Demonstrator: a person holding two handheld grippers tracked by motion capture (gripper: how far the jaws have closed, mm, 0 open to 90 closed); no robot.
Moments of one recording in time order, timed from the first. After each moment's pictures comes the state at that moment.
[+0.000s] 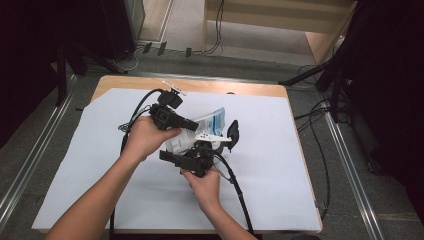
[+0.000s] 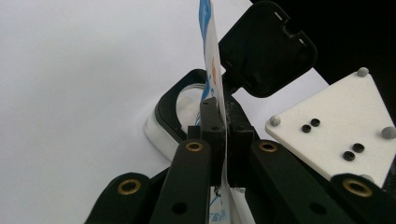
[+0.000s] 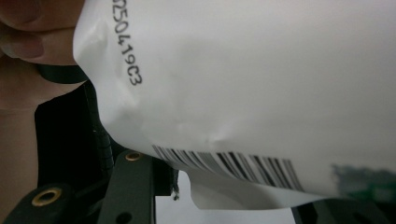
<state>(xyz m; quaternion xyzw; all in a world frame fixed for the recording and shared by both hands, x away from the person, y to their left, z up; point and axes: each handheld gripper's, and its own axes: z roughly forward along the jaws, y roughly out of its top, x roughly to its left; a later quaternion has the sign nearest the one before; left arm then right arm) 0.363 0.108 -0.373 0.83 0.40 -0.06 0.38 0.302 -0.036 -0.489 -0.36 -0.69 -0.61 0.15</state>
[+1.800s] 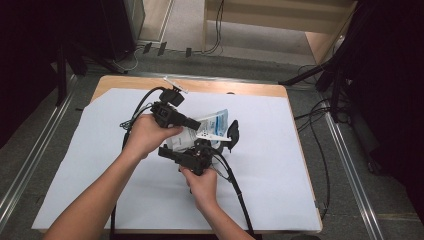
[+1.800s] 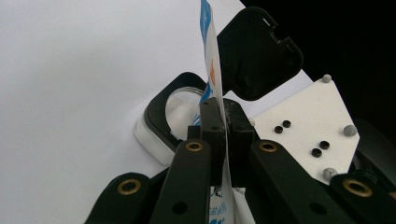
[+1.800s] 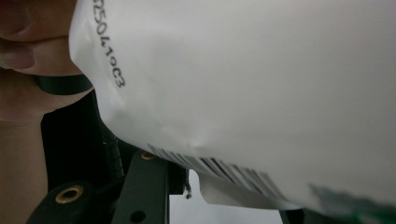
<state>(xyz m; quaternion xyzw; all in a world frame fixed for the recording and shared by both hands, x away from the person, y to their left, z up) 0.367 0.106 -0.369 0.83 0.40 -0.07 0.38 0.307 -0.033 -0.493 -0.37 -0.66 -0.63 0.17</state>
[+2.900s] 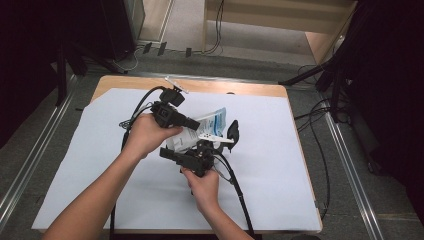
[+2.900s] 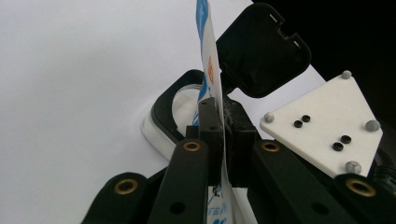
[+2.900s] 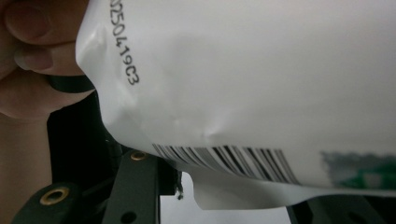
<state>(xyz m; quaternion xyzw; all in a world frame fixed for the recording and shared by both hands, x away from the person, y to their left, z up) 0.367 0.103 -0.366 0.83 0.40 -0.06 0.37 0.303 -0.038 -0.490 -0.37 -0.65 -0.64 0.17</state>
